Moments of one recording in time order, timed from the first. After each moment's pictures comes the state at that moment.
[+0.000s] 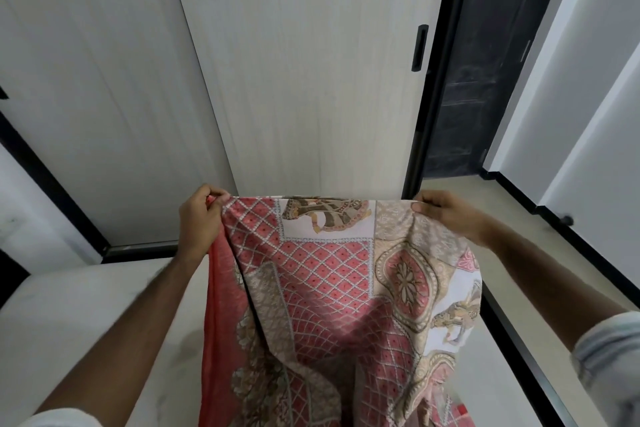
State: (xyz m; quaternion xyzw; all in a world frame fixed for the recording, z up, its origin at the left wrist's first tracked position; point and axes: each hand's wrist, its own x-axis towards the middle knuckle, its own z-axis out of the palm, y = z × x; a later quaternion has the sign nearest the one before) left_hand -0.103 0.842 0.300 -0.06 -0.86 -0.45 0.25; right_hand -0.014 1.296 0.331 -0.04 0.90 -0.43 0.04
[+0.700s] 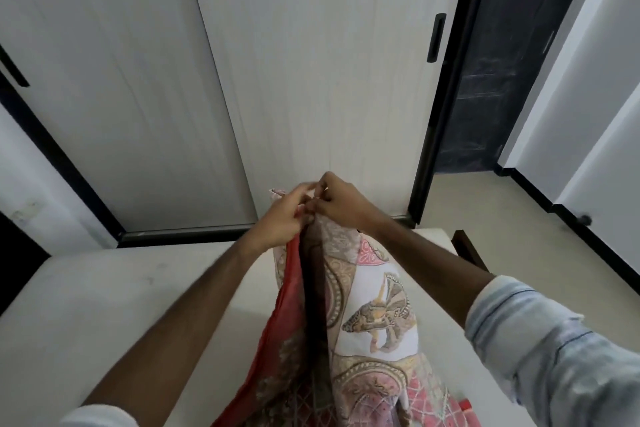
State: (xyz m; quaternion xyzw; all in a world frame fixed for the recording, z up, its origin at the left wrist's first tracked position) left_hand -0.071 0.941 0.305 -0.26 -0.84 -0.47 -0.05; right_hand -0.056 1.109 0.332 -0.11 0.89 -0.43 -0.01
